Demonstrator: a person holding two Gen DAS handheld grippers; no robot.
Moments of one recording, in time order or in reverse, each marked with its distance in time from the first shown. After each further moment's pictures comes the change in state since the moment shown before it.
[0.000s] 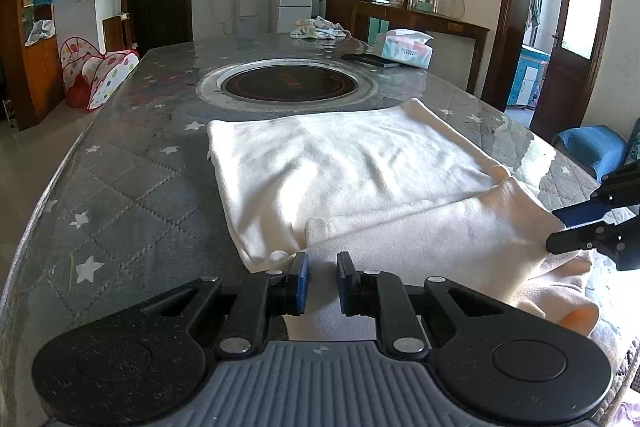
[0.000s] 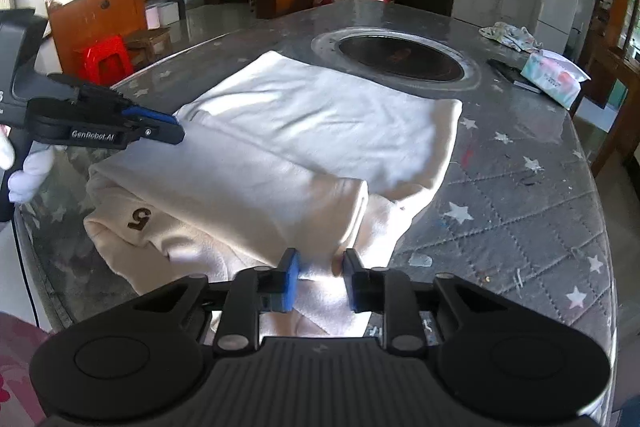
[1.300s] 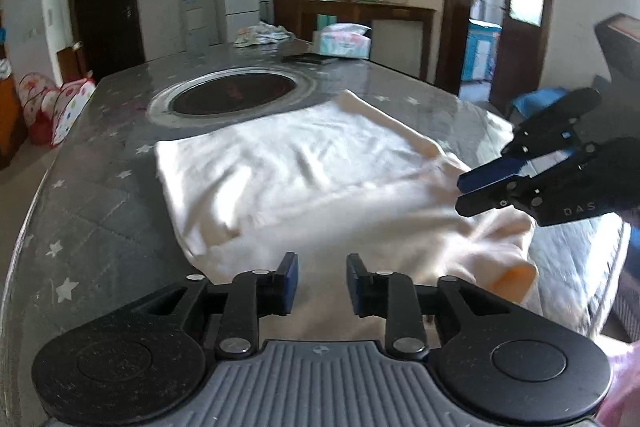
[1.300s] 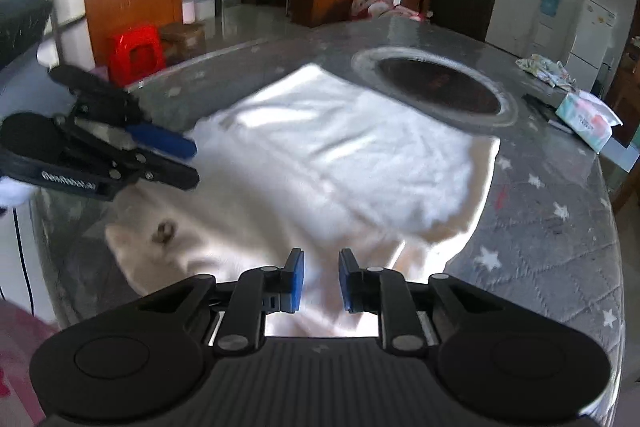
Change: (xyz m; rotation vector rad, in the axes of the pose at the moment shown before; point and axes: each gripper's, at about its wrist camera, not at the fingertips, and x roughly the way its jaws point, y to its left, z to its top) left arm -0.024 -0.040 -0.011 0.177 0.012 -0.085; right arm 0.008 0.020 0.009 -0.132 -0.011 0.048
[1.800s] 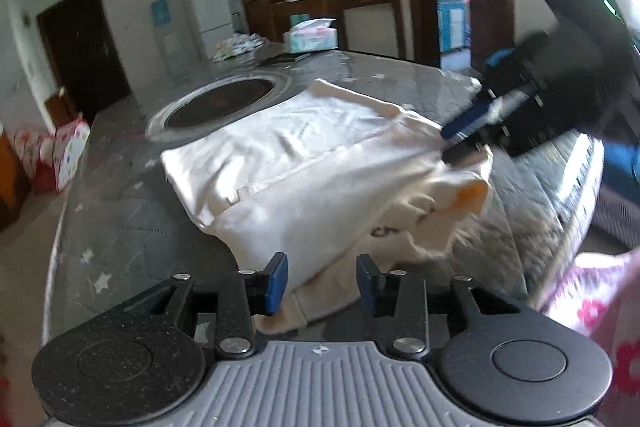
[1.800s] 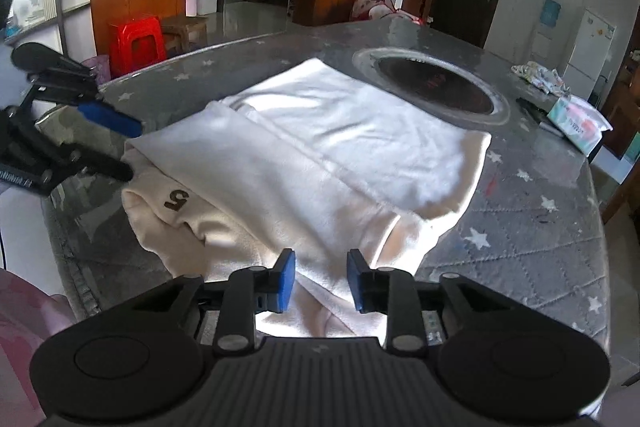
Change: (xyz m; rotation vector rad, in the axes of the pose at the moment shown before) left arm -0.050 -0.024 -0.030 0.206 -0.008 0.026; right arm -0.022 0.007 -0.015 -0.039 -0.021 -0.027
